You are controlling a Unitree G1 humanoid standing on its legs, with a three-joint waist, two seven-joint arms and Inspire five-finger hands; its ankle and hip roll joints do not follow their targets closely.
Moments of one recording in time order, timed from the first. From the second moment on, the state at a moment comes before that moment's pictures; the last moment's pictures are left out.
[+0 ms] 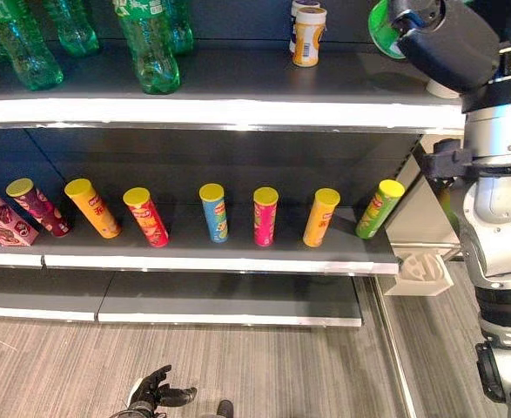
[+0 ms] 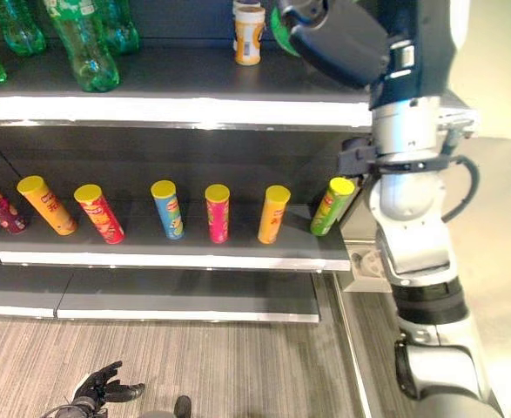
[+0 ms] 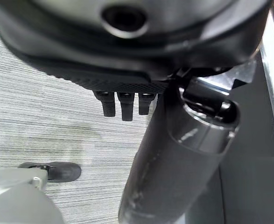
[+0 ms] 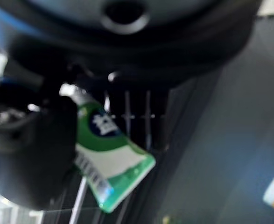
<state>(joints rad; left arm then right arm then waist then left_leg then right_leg) 0.13 0.29 -0.07 0.91 -0.23 -0.03 0.05 -0.73 -0.73 0.09 -0.14 0.22 -0.19 -0.26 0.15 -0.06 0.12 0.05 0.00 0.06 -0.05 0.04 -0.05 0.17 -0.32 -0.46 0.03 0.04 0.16</state>
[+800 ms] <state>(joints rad) 0.17 0.28 -0.06 0.94 -0.32 -0.03 0.06 -0.94 -0.75 0.31 0.38 0.30 -0.08 -0.23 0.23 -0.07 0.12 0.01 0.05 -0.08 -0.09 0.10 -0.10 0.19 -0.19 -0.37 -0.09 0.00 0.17</state>
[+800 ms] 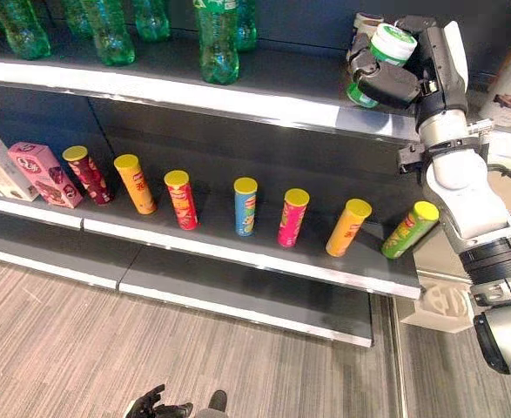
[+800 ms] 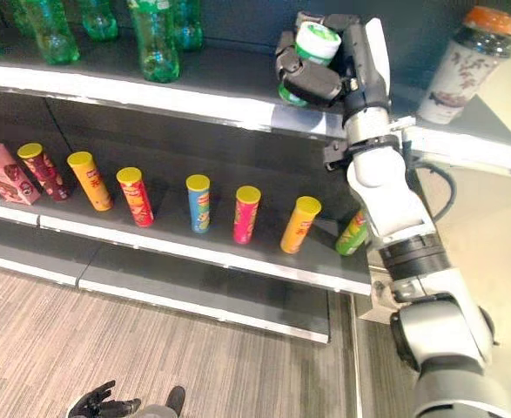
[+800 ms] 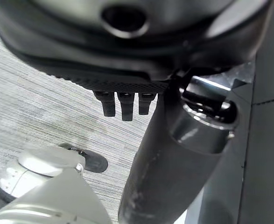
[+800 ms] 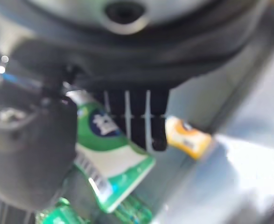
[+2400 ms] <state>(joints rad) 0.15 0.28 -0.08 0.98 -0.33 -0.03 0.12 -1.06 -0.77 0.35 0.64 0.01 0.01 -0.38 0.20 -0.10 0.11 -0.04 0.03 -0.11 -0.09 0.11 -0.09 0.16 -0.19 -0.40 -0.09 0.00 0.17</state>
